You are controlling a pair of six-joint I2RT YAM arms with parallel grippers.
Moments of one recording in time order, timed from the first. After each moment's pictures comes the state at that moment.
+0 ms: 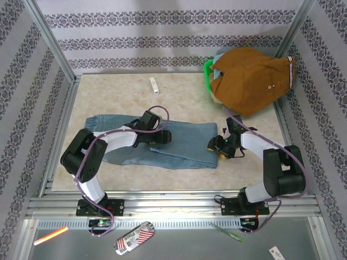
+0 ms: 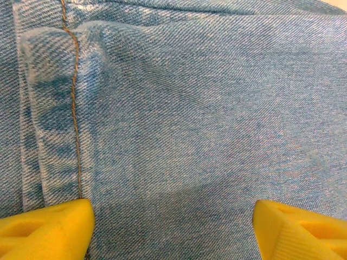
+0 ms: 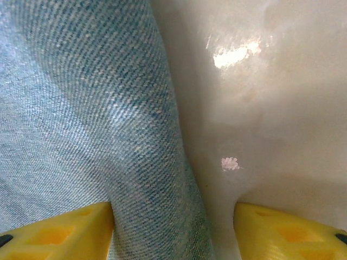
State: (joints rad) left arm -0.54 1.74 0.94 -0.19 0.19 -0.55; right arm 0.13 1.47 0.70 -0.56 -0.40 0.58
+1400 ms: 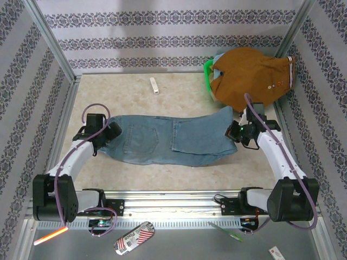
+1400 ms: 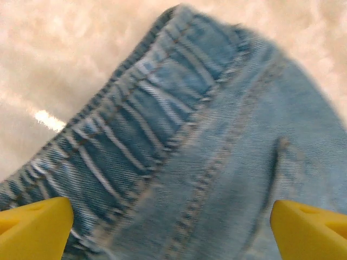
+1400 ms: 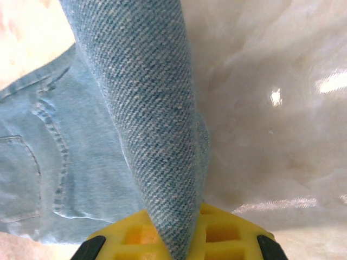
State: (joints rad) left arm 0.02 1.23 0.69 -0.43 0.00 -0.66; right arm -0.01 1.21 0.95 -0.85 -0.36 0.51
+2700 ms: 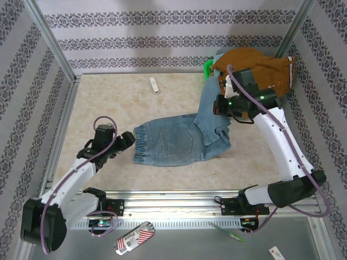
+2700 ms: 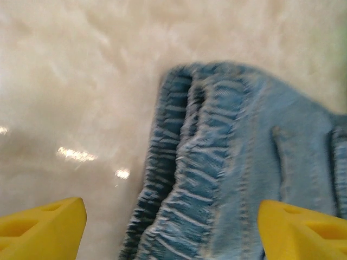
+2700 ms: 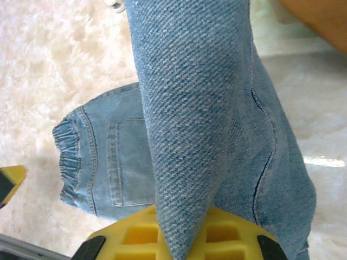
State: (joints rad) left arm -0.21 0.99 0.52 -0.37 0.13 -0.80; right arm 0.32 1.38 1.61 -1.18 -0.19 0.42
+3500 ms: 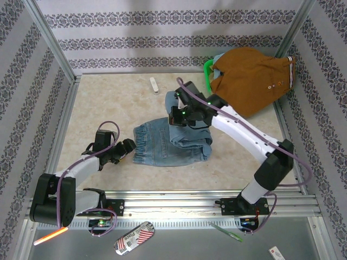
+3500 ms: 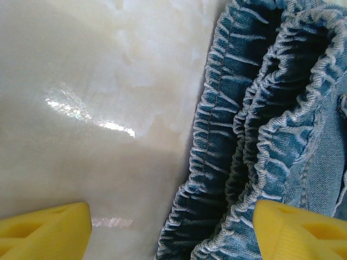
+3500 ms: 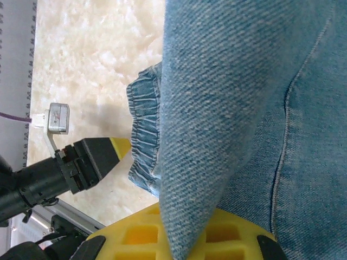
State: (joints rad) left arm -0.10 1.21 0.38 -0.11 0.41 -0.79; right arm 0.72 1.64 1.58 -0.89 -0.21 0.72
